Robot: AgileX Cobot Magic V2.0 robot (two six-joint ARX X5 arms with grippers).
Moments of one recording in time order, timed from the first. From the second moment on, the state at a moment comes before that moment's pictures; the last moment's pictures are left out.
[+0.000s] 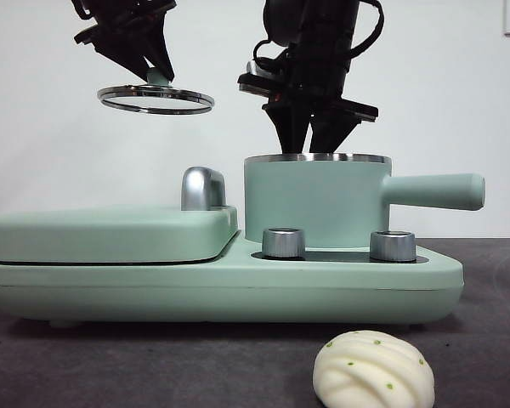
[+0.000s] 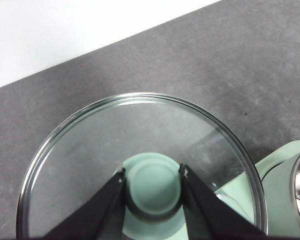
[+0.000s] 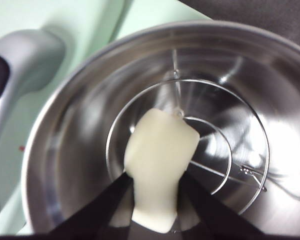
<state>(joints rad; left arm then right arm) -0.23 1.96 2.18 -0.90 0.26 0.19 0.53 2.12 2.11 -1.31 -0.11 0.13</state>
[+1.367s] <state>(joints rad) -0.23 1.96 2.18 -0.92 0.26 0.19 0.77 1.38 1.63 -1.34 -0.03 0.21</state>
